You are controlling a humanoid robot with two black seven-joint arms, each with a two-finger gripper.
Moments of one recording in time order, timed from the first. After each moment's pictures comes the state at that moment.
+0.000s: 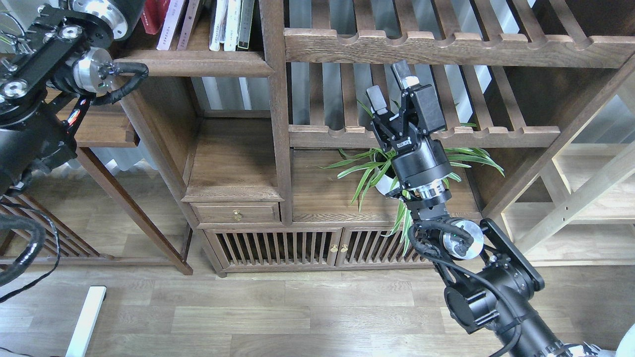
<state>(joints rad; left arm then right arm) -1.12 0.28 -0.84 -0.77 0.66 0.19 0.00 0.29 0.00 1.18 1.29 0.31 0.58 -0.03</state>
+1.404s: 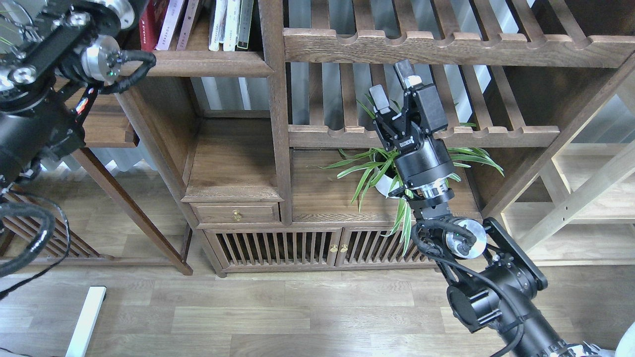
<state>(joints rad) -1.20 0.24 -0.84 -0.72 0.65 0.19 0.00 0.30 -0.01 1.18 1.29 0.31 0.58 -0.03</state>
